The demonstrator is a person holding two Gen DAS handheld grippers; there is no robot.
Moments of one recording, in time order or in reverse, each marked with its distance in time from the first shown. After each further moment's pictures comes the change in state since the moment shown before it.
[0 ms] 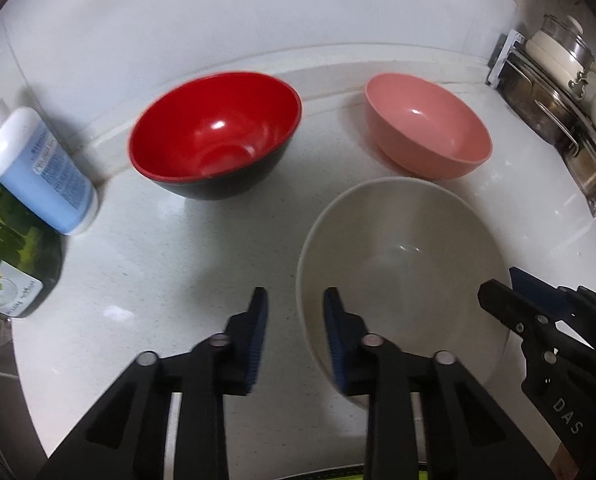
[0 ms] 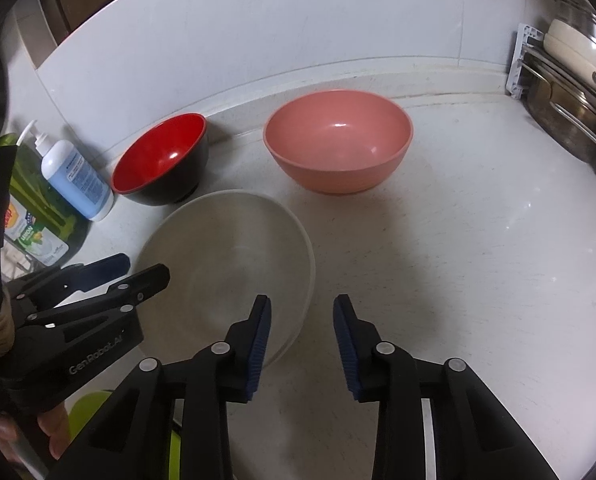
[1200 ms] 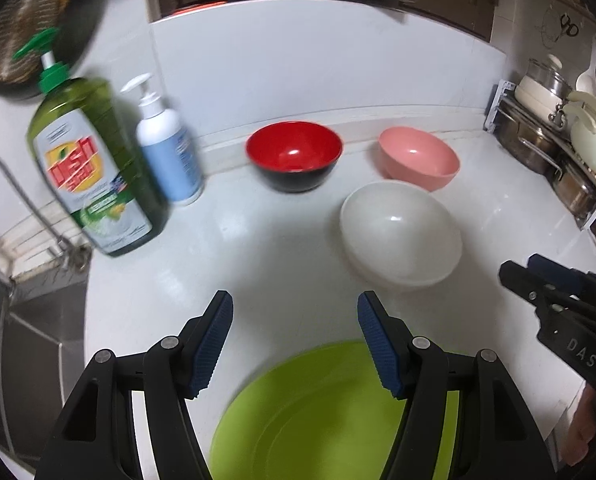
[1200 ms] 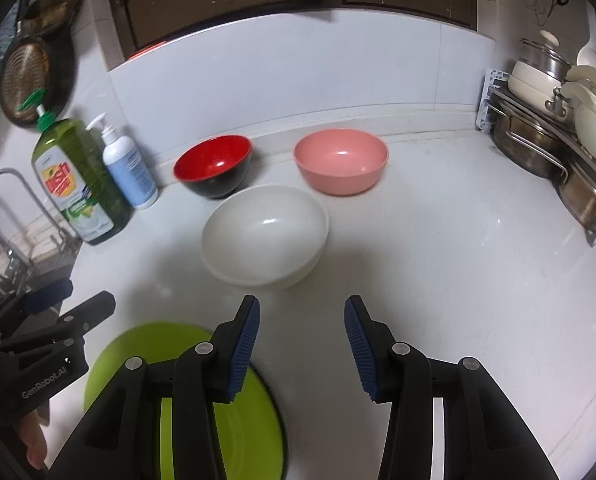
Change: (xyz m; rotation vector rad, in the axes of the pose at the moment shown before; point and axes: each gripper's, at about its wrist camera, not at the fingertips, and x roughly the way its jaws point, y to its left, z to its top) left arm -0.117 0.016 -0.079 -0.069 -0.205 0.106; right arm -0.098 0.020 -0.060 -0.055 -0.159 -0.028
